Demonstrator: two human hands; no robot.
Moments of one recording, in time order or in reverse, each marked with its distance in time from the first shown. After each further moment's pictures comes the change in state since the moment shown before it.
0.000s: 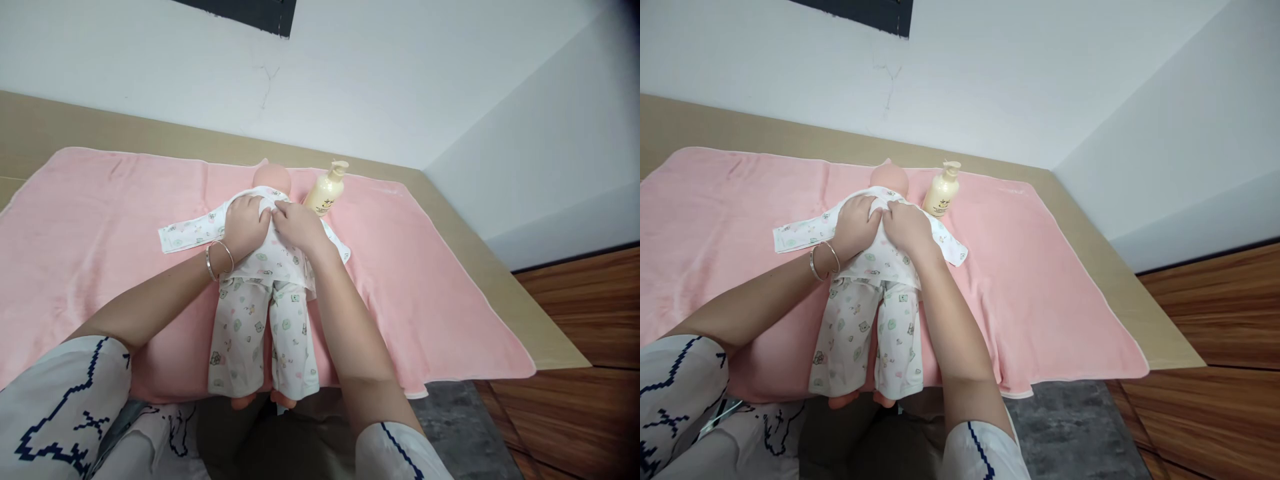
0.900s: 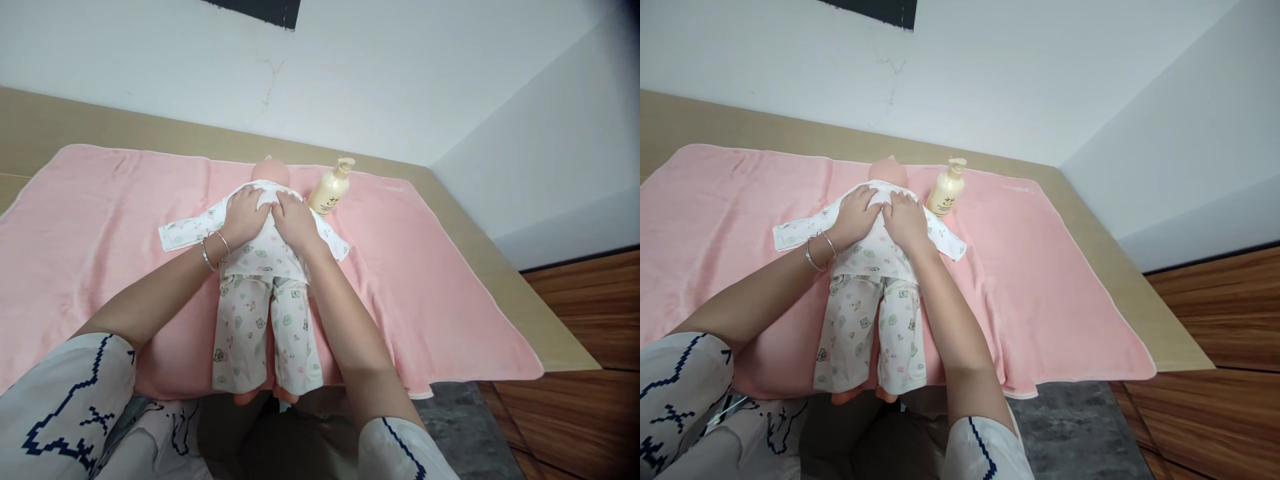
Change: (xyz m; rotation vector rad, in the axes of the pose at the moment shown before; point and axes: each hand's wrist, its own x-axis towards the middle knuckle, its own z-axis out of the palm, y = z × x) left_hand 0.019 -0.018 -0.001 -0.084 -0.129 -0.027; right_hand 0.017 0.002 0.031 0.002 0.098 0.032
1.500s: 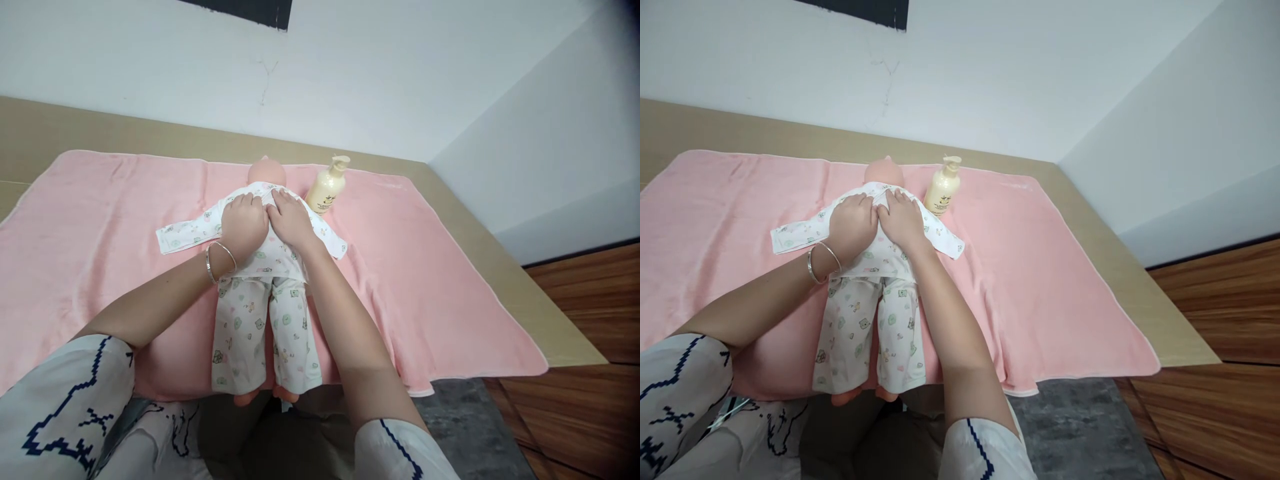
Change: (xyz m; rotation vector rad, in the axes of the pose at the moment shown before) left_hand -0.025 0.029 -0.011 0.254 0.052 0.042; right_hand 0.006 0.009 0.006 0.111 -0.024 0.005
